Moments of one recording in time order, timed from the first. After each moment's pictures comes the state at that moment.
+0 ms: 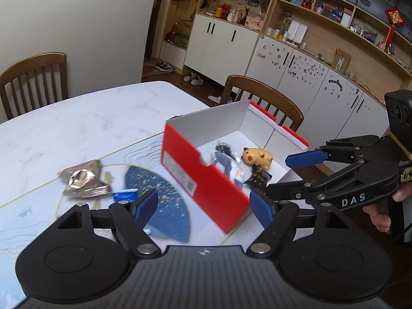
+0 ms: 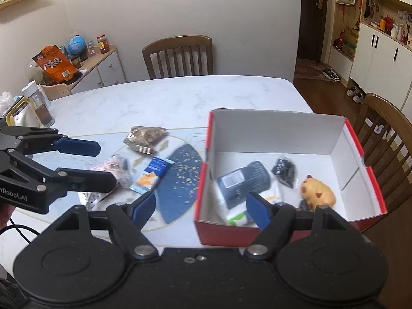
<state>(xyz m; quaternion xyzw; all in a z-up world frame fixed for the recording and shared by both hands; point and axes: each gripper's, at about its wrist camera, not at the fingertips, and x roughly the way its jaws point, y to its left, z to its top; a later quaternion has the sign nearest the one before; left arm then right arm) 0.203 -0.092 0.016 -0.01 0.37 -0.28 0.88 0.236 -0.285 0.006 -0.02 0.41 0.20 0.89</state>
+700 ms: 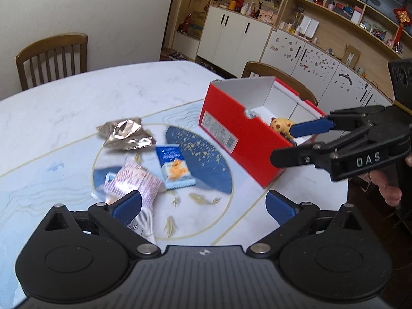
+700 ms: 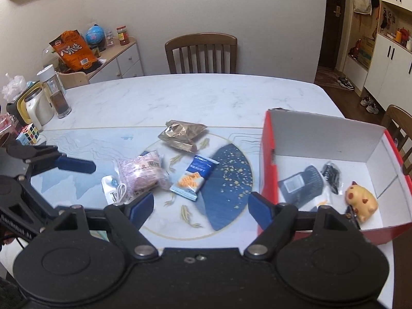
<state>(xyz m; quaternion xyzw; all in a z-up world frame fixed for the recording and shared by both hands) 0.174 -0.011 -0.035 -0.02 0.39 -0.26 0.88 0.225 -0.199 -0.012 -0.04 0.40 0.22 0.89</state>
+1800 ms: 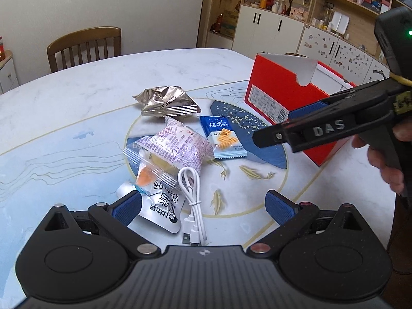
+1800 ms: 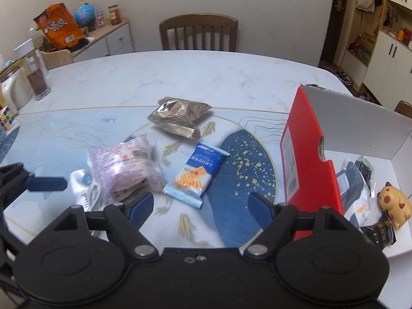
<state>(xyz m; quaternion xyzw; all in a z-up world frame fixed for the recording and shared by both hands) 0.172 0.002 -0.102 0.01 0.38 -0.18 0.91 0.266 -0.151 -0.083 -0.07 0.42 0.19 0.88</state>
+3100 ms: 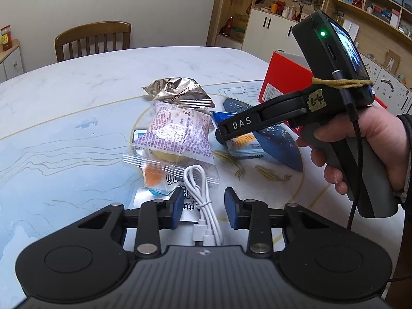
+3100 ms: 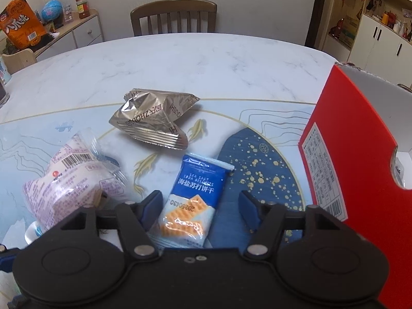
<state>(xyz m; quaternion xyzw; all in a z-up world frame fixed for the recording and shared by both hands) 0.181 0.008 -0.121 -0.02 0.38 -0.17 0.91 0.329 -0.114 -0.140 -0.05 0.44 0.14 0.88</state>
